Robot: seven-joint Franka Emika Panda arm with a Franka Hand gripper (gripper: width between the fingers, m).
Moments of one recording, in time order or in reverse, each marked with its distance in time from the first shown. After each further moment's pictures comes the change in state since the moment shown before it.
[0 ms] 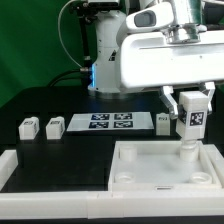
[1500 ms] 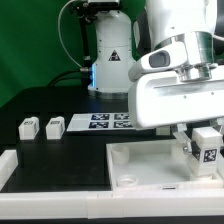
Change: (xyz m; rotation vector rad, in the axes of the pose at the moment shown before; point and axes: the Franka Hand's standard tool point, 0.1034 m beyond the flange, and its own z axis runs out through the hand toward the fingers) arm -0.019 -0.014 0.048 0.020 -0.017 -0.038
